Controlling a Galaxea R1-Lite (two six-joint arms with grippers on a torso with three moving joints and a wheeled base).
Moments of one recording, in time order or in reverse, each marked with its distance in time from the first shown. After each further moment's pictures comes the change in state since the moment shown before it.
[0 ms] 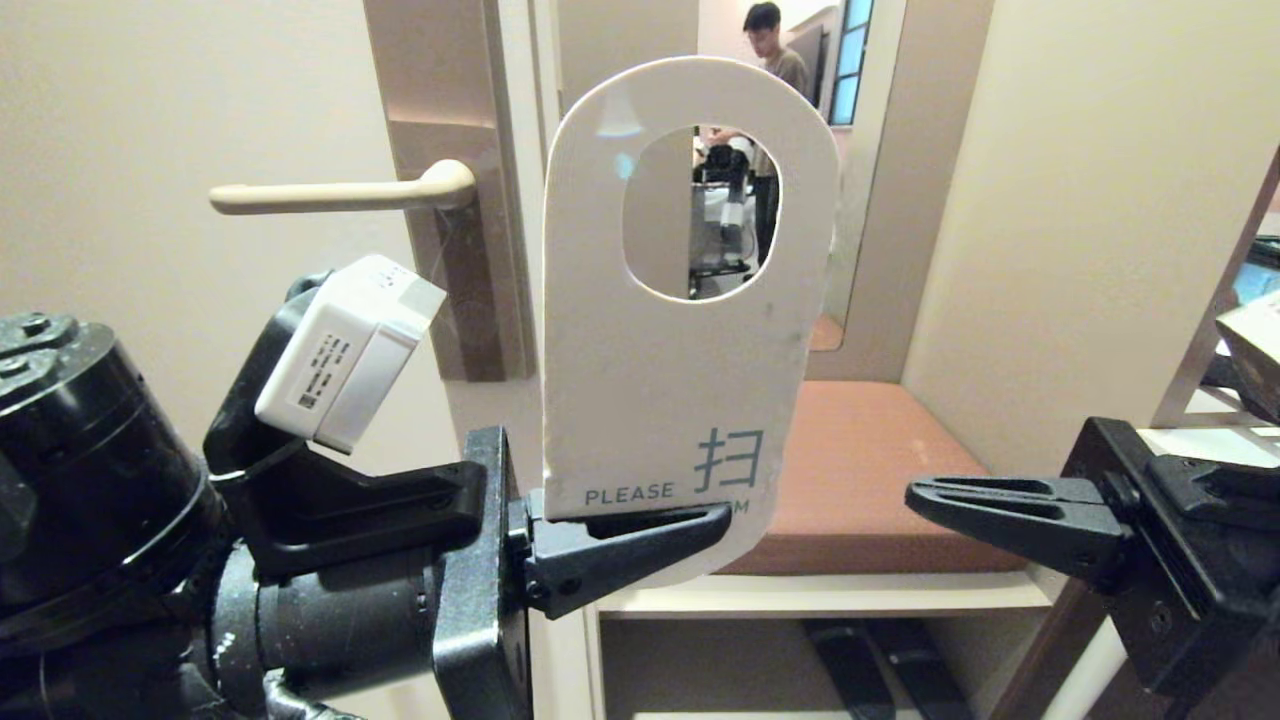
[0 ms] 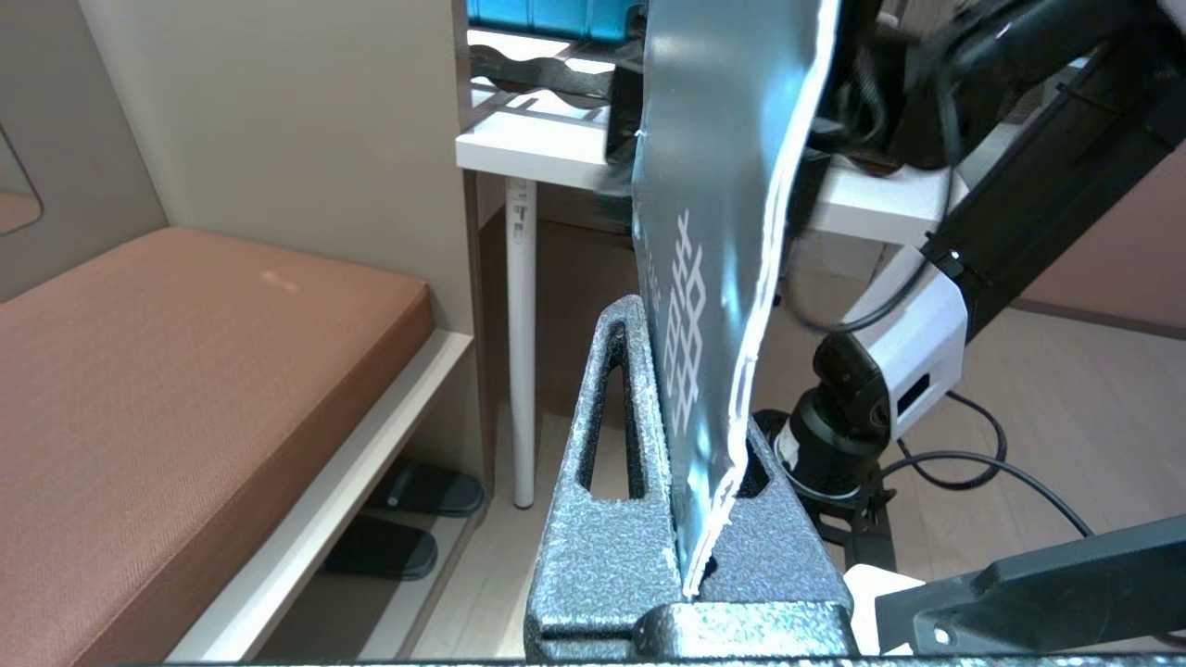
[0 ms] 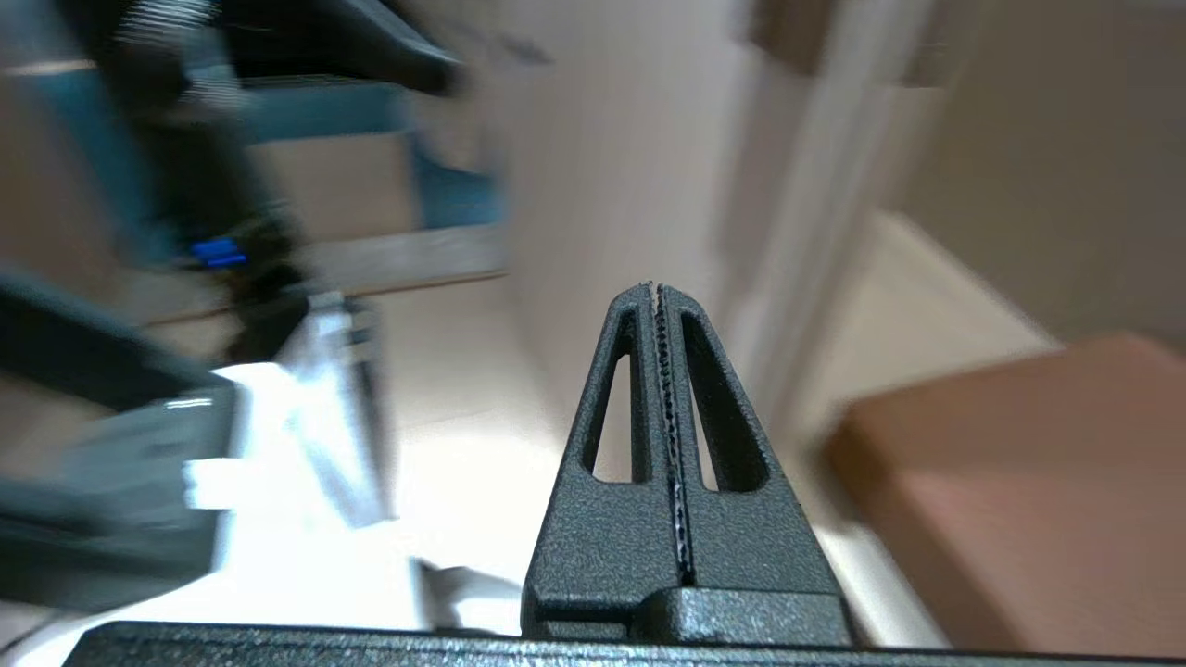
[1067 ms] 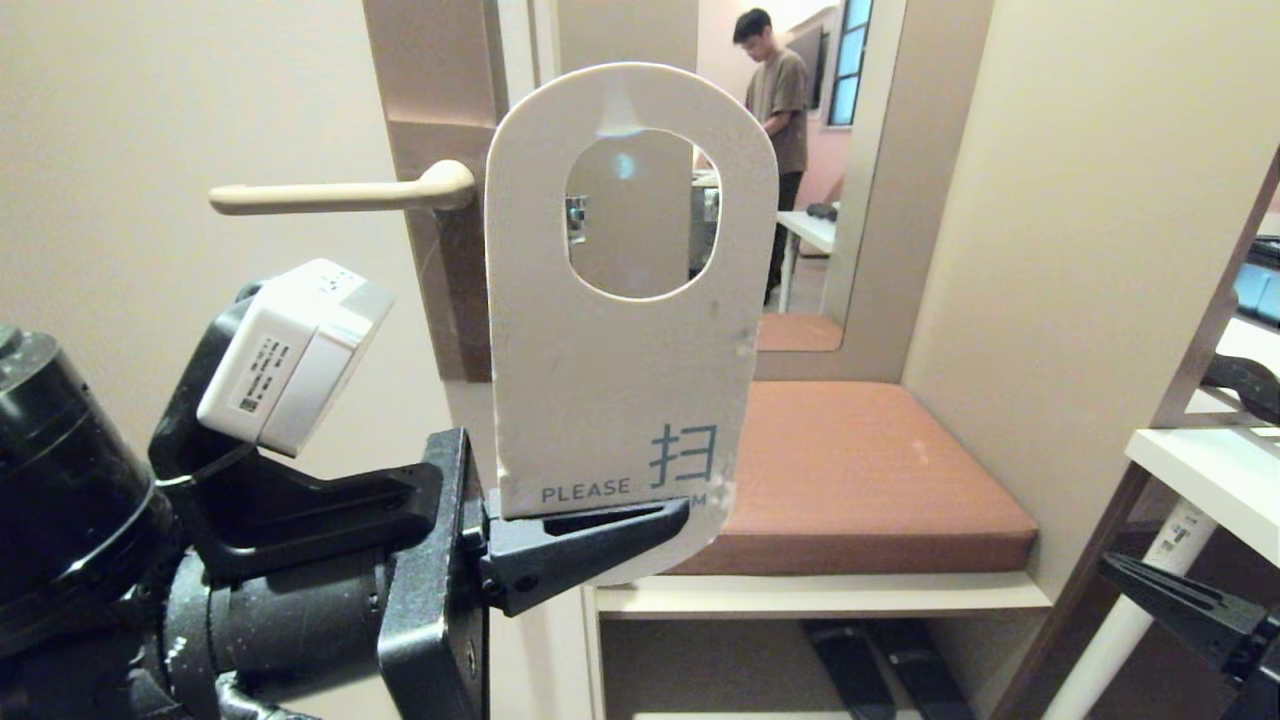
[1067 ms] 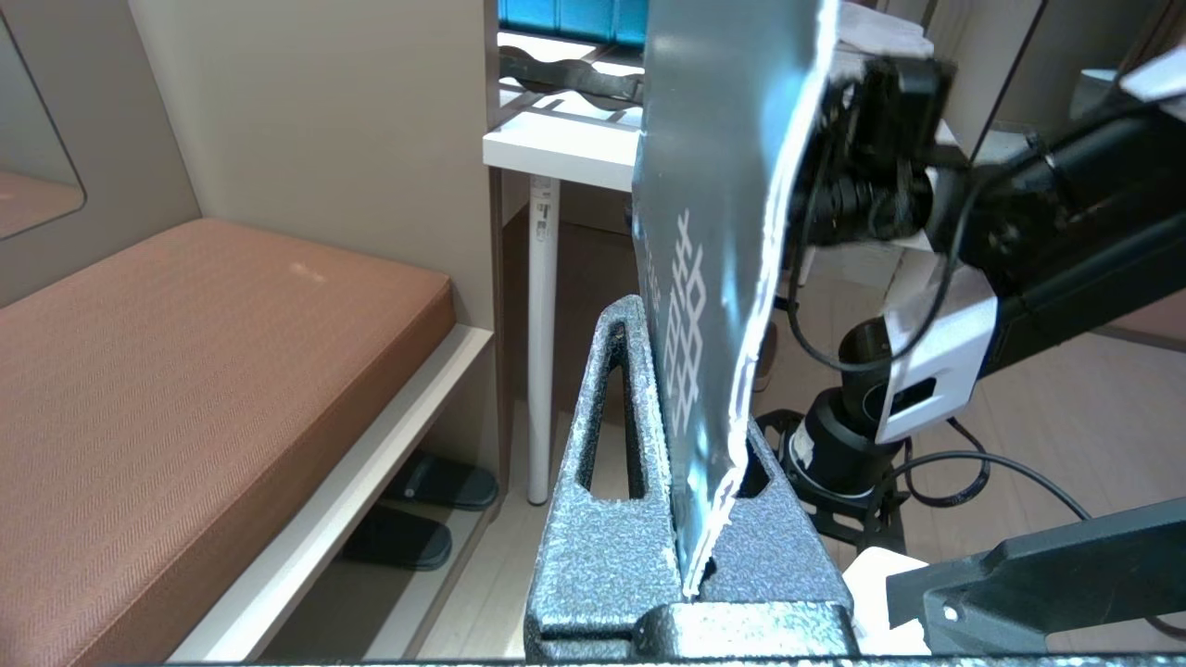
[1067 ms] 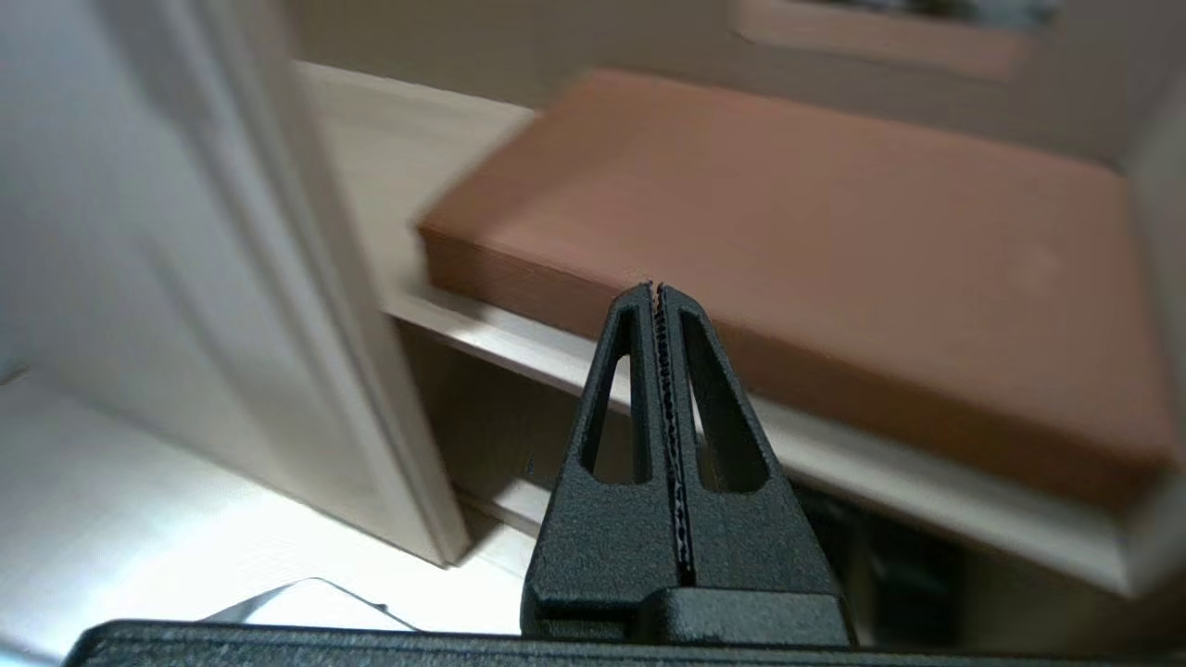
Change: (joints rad) left arm 0.039 -0.040 0.038 0.000 0.000 -0.008; right arm -0.425 -0.257 0.450 -0.074 -0.313 0.001
